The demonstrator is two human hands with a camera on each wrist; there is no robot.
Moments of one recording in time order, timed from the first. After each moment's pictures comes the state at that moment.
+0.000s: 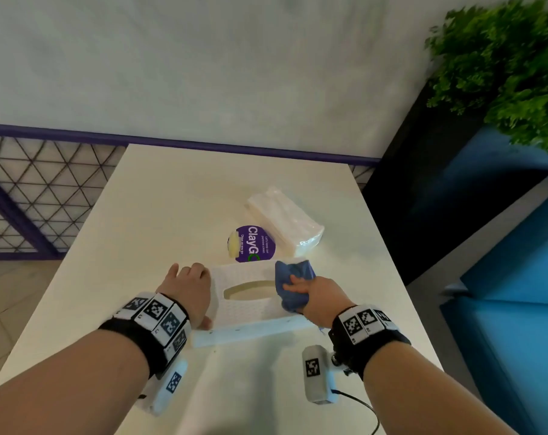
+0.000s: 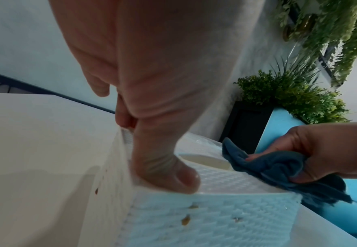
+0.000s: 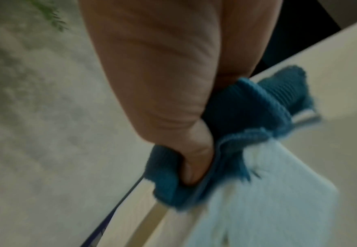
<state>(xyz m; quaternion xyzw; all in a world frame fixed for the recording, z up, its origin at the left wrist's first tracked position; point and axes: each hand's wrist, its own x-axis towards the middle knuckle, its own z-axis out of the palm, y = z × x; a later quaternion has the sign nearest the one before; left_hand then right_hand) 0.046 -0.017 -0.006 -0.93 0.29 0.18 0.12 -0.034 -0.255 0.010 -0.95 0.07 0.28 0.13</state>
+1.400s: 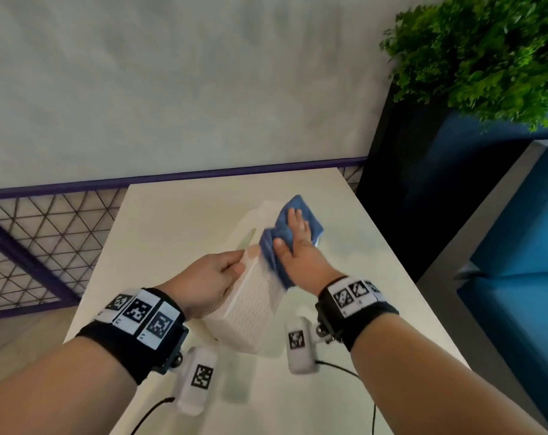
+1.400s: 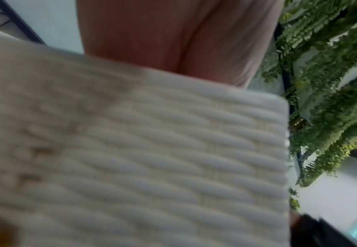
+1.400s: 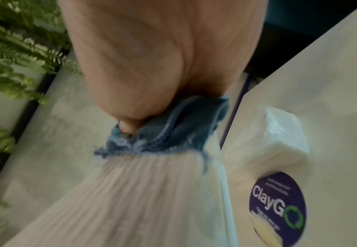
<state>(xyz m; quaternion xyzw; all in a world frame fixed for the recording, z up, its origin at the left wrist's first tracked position) 0.032 -0.041 0.083 -0.81 0.23 0.27 -0.47 -0.010 -0.228 0.056 -0.89 0.12 -0.04 0.43</state>
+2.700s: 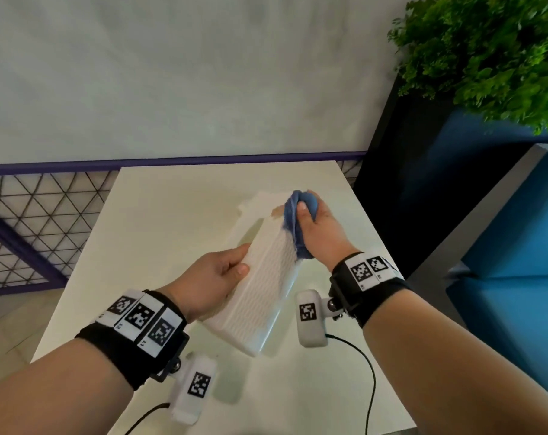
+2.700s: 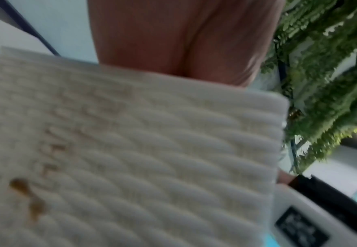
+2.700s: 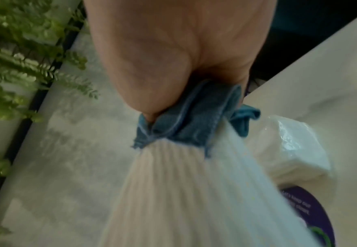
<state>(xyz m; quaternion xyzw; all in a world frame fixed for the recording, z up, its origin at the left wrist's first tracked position) 0.021 -0.049 0.066 -0.78 0.25 0.28 -0.50 0.001 -0.267 0.078 -0.85 0.23 -0.10 0.45</state>
